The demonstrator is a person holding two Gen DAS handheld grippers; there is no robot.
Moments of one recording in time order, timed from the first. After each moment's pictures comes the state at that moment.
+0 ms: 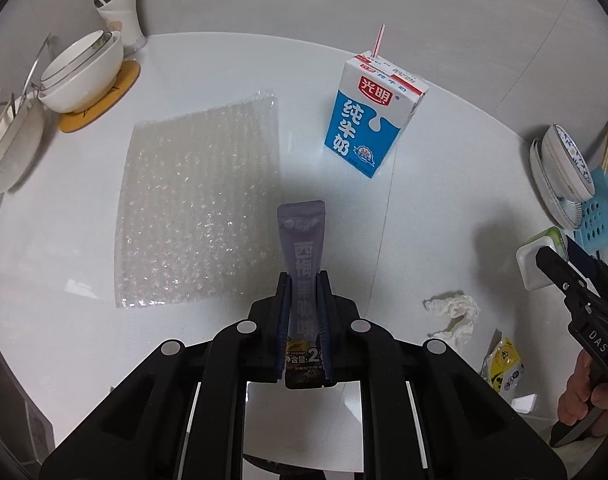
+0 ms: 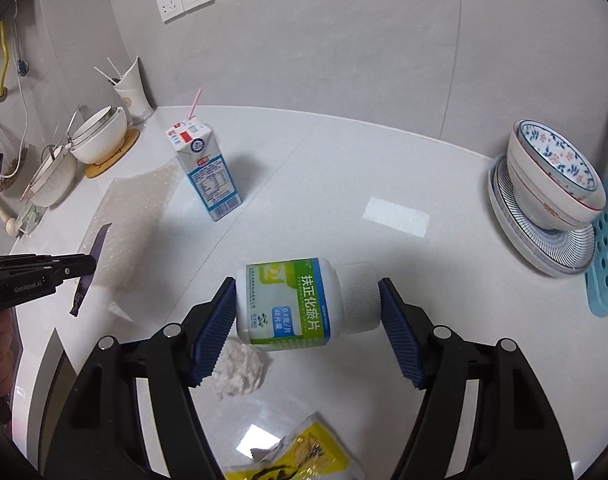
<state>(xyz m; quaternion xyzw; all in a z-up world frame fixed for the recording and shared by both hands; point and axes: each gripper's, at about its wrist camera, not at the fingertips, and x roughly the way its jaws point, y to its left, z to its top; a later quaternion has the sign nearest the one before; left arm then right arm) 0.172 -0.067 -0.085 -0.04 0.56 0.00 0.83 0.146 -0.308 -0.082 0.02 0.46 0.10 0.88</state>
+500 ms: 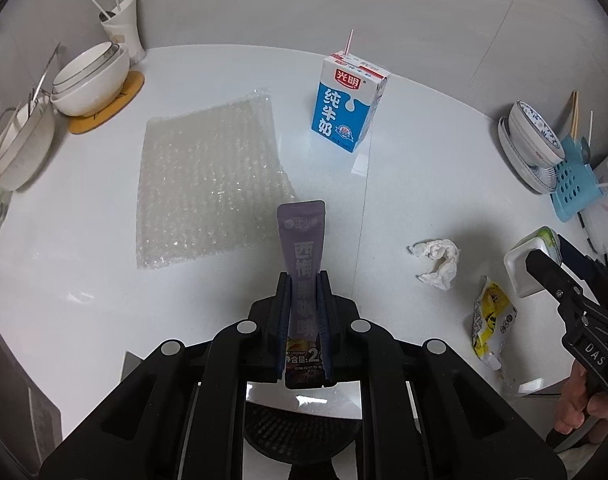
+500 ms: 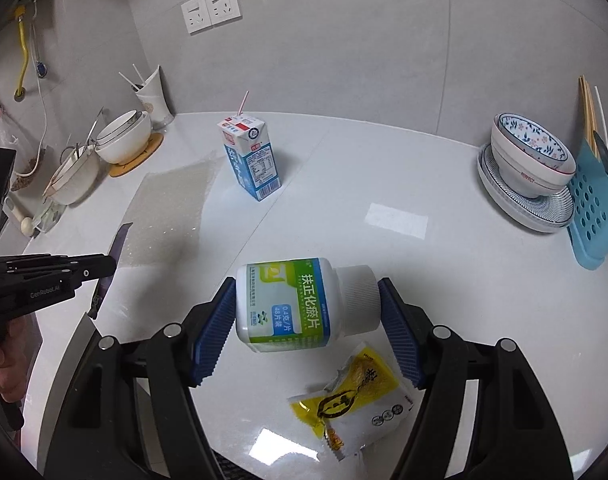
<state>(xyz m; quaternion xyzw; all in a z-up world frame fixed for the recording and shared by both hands) 0.105 -0.061 -0.061 -0.02 0.54 -0.03 0.84 0.067 -0.274 -0.056 0.03 0.44 0.09 0.89</state>
